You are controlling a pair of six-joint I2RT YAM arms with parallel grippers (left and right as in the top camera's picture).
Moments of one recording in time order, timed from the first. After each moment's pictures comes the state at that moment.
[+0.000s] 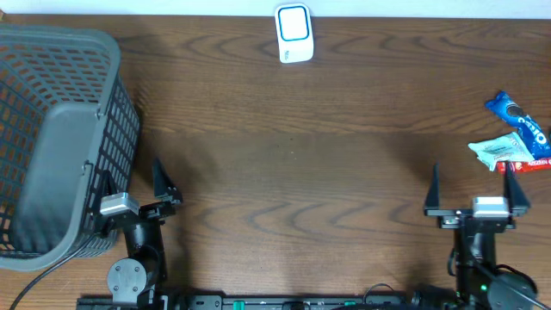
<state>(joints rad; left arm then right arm) -0.07 0.05 0.05 0.20 -0.27 -0.15 -0.23 0.07 0.32 -0.04 -0.23 -0.24</state>
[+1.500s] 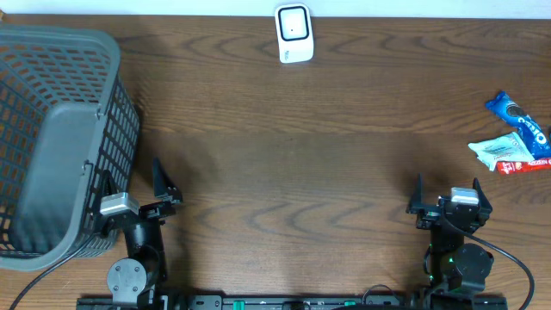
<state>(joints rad) -0.07 0.05 0.05 0.20 -0.27 -0.15 -0.15 0.01 0.01 -0.07 0.02 -0.14</state>
